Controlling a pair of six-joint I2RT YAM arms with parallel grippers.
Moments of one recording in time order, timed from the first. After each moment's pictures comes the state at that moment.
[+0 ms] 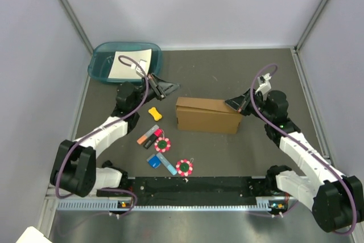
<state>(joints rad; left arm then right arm) -0.34 1.28 0.69 0.74 0.59 -1.10 0.26 0.96 0.55 0.16 -0.45 0.84</state>
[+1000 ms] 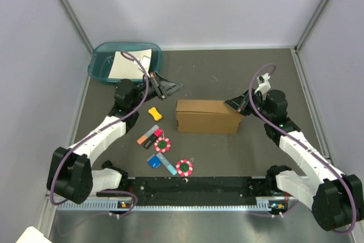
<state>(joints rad) -0.37 1.24 0.76 0.64 0.69 -1.06 0.26 0.97 0.56 0.15 -0.45 0.80</state>
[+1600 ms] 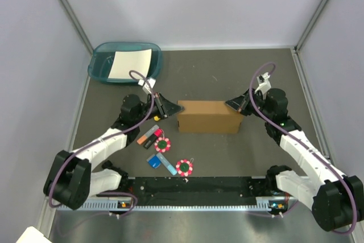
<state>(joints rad) -0.41 1.20 0.52 0.58 0.63 -0.94 0.26 0.97 0.59 0.08 -0.44 0.79</state>
